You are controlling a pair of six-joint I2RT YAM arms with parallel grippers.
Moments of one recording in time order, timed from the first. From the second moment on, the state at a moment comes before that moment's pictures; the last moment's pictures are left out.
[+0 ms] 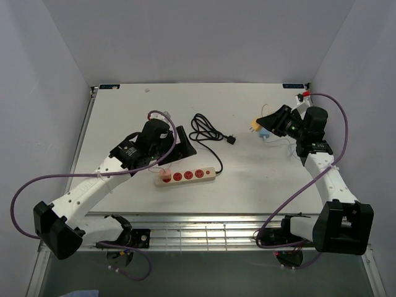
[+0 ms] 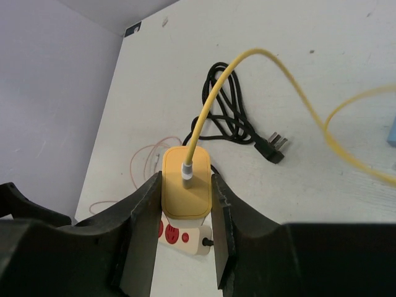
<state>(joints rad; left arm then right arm) -0.69 1.19 1.12 -0.62 0.02 -0.82 -0.05 1.21 0.86 0.05 -0.65 0.61</state>
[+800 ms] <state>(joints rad) -0.62 0.79 0.68 -0.90 -0.11 -1.20 0.48 1.50 1.01 0.29 -0.56 0.21</state>
